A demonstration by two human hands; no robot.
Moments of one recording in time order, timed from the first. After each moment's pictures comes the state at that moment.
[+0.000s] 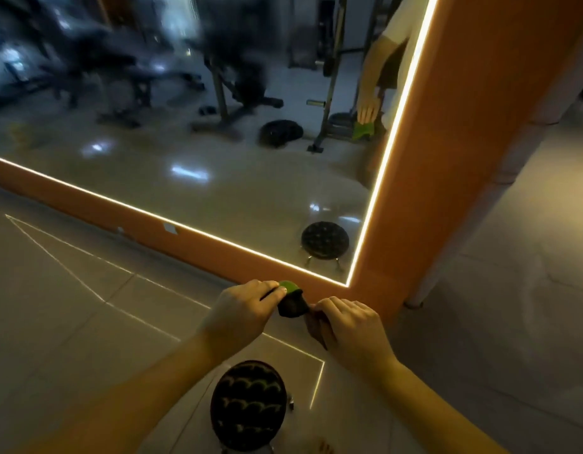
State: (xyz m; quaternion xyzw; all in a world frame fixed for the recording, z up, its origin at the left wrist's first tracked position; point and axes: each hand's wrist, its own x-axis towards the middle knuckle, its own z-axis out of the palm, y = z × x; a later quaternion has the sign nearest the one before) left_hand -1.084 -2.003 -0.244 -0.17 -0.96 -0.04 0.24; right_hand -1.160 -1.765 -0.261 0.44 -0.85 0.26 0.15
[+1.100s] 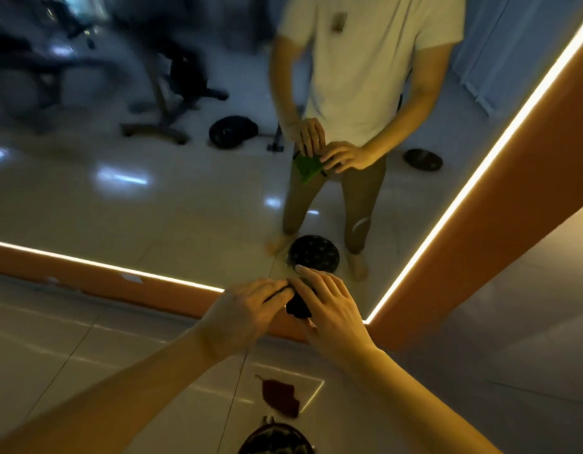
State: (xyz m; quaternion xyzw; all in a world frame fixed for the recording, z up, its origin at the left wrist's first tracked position) left_hand -1.273 -2.212 -0.238 -0.34 -0.90 -0.09 0.26; right_hand -1.313 -1.995 -0.265 0.39 -0.88 0.19 0.19
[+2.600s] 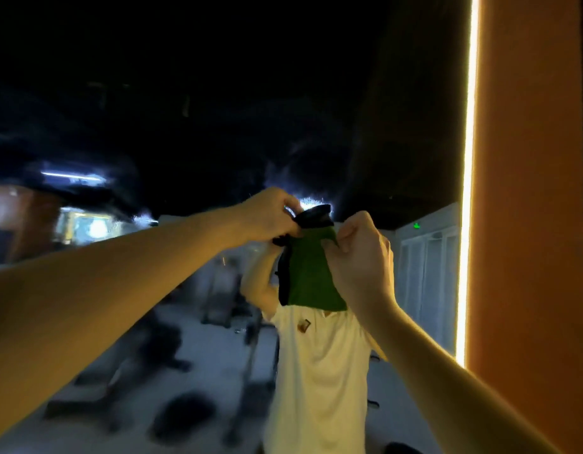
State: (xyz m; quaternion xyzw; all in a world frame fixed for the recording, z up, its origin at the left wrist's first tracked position) left_hand -1.433 -2.193 0.367 -0.22 -0.86 -0.33 0.31; right_hand -1.442 -2.014 0.296 0.23 -0.71 0.39 0.54
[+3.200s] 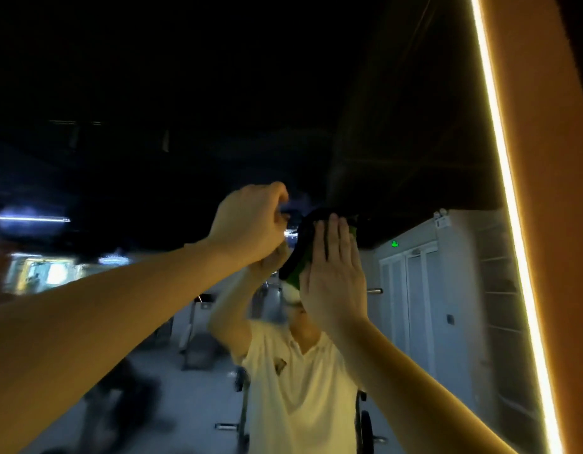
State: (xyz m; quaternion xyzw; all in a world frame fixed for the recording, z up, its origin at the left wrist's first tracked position) left_hand -1.455 -2.292 0.391 -0.18 -0.77 -0.07 0.61; right_hand -1.534 -2.135 0.309 0.14 -0.76 0.04 0.63
